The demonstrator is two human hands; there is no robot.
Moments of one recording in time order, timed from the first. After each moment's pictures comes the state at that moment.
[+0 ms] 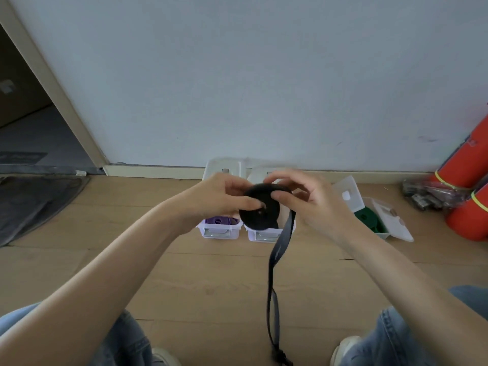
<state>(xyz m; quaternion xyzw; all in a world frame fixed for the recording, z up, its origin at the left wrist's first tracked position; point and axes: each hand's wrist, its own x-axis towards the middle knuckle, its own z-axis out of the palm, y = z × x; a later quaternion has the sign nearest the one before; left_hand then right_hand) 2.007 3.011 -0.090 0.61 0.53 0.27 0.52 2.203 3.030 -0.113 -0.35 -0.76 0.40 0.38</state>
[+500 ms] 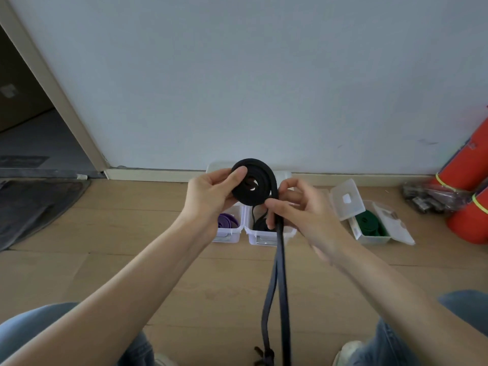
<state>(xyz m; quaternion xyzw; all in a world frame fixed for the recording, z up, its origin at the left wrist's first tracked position) 2.025 3.014 -0.105 0.35 0.52 0.58 0.52 2.192 3.018 -0.125 -0.35 -0.58 0.59 0.44</state>
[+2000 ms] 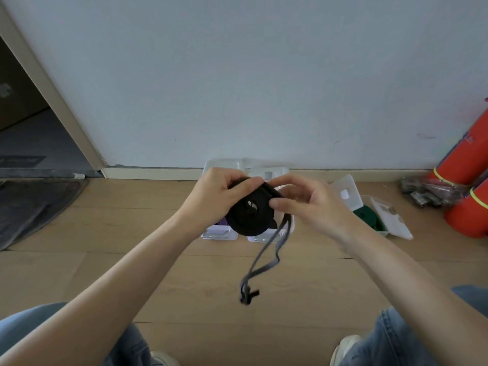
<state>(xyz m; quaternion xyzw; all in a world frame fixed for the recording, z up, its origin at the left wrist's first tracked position) 2.026 3.011 -0.096 0.62 0.57 0.39 0.36 2.212 3.027 -0.111 -0.38 -0.68 0.51 0.35</state>
